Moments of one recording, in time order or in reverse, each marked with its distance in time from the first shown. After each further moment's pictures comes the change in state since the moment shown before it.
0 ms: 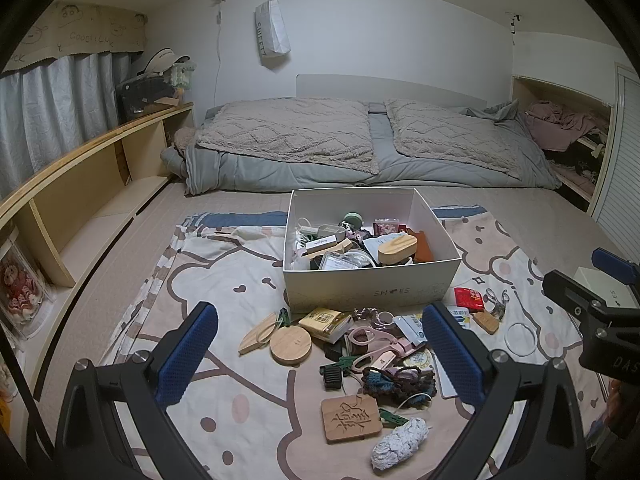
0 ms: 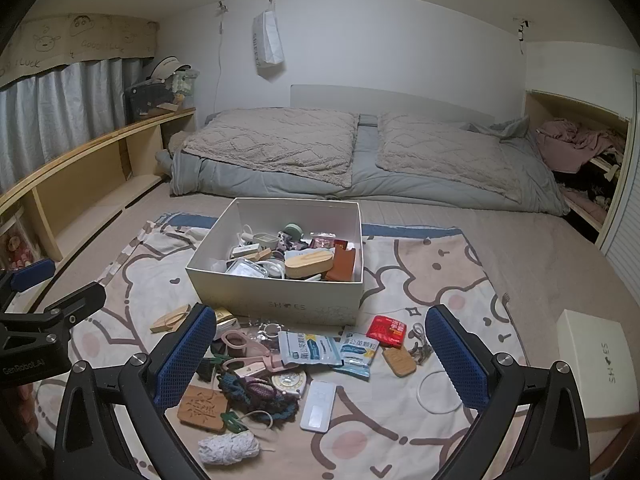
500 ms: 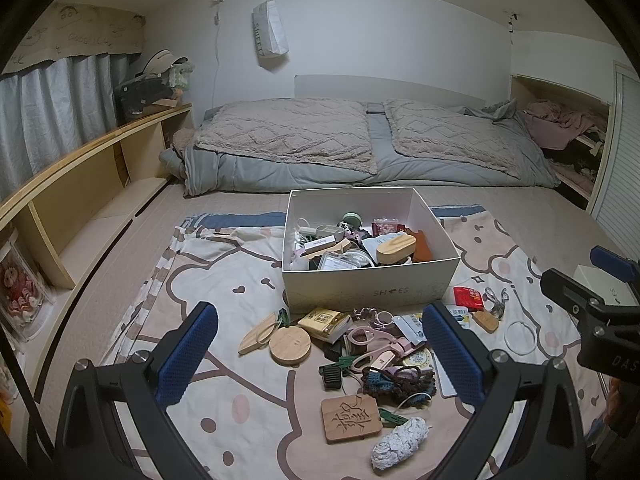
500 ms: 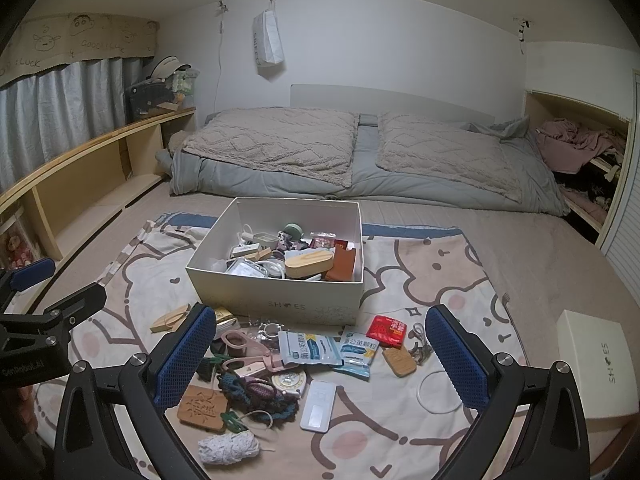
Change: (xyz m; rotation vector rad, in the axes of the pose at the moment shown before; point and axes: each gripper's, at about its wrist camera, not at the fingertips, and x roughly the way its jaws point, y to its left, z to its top) left arm 0.000 0.000 0.000 0.001 0.000 0.001; right arm 0.000 0.002 0.001 -0.003 0.004 0.000
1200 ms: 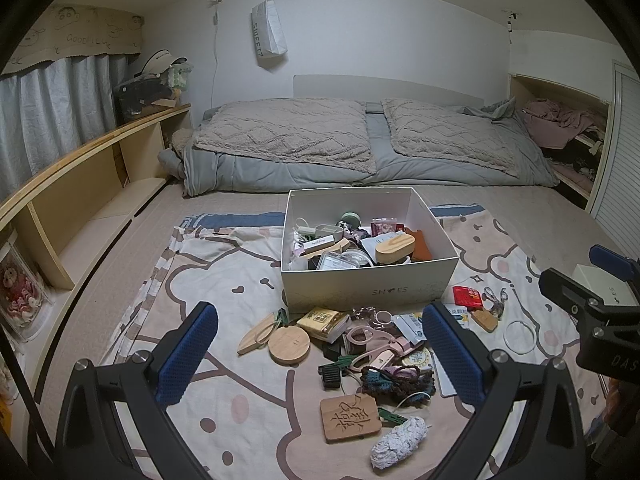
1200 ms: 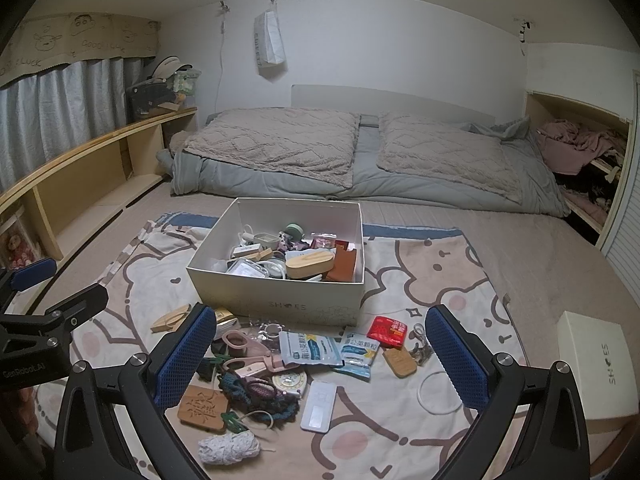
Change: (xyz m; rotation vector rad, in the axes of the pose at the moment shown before) left arm 0.000 0.001 0.000 0.000 0.001 -0.002; right arm -0.001 0.001 0.002 -0.001 -0.001 0.002
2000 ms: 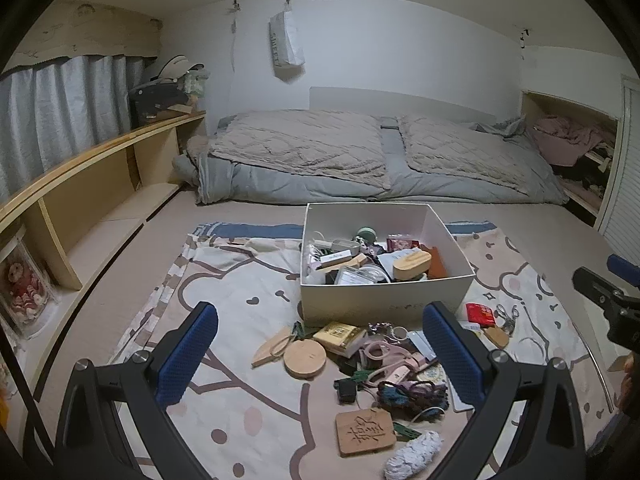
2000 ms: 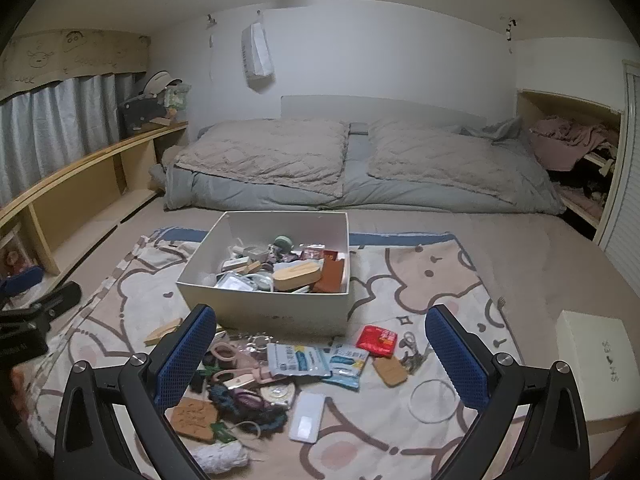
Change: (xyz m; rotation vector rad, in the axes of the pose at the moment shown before) left arm 0.000 0.018 0.006 -0.032 -0.052 0.024; right arm 0.001 -0.026 0.000 0.033 -0.050 -0.008
